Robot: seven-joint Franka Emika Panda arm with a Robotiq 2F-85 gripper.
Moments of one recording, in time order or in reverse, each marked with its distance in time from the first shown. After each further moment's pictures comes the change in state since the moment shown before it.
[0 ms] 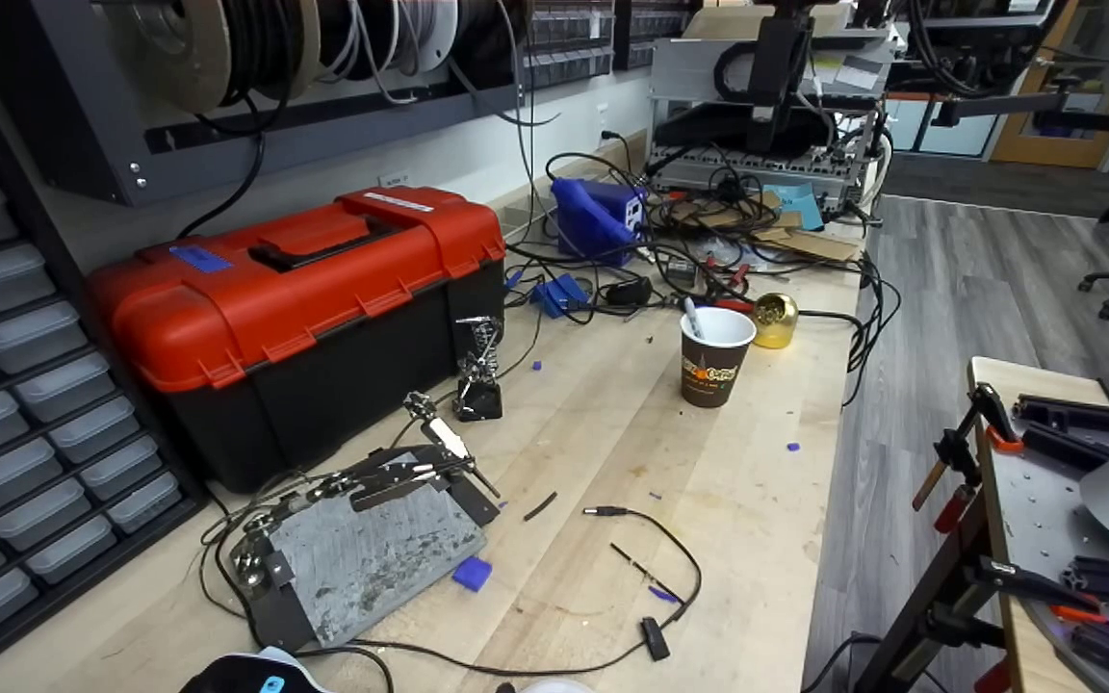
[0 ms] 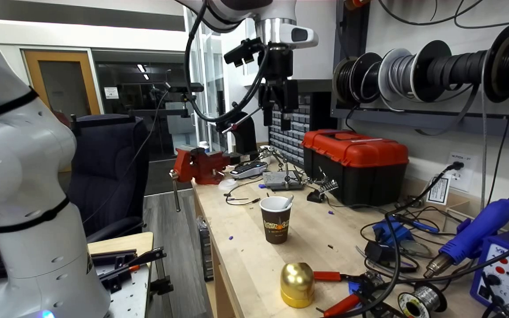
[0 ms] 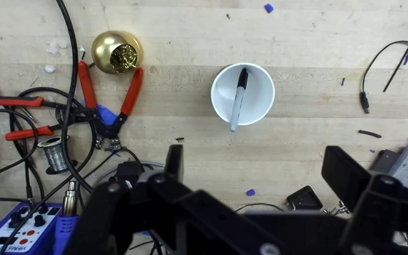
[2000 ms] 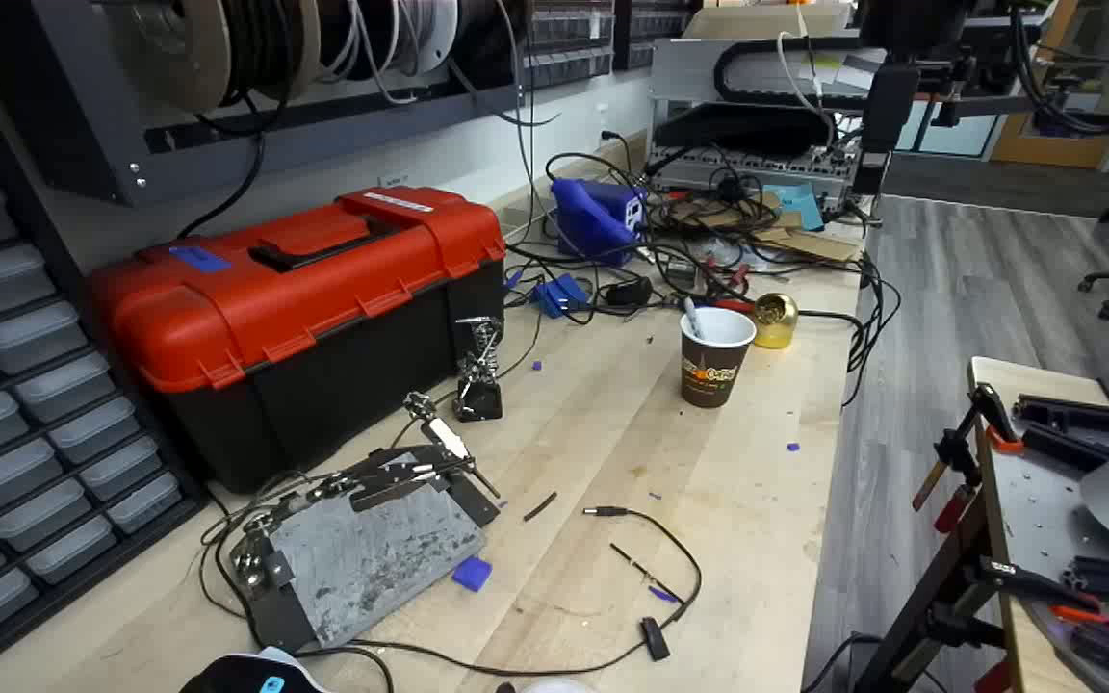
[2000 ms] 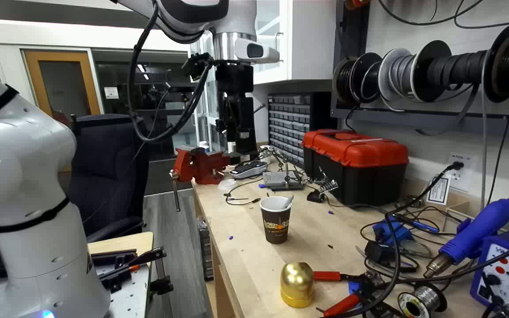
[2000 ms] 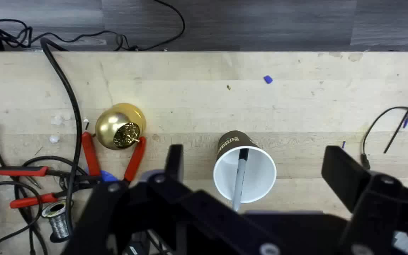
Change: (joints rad) arm -0.001 -0.281 -0.001 -0.310 0.004 -0.008 0.012
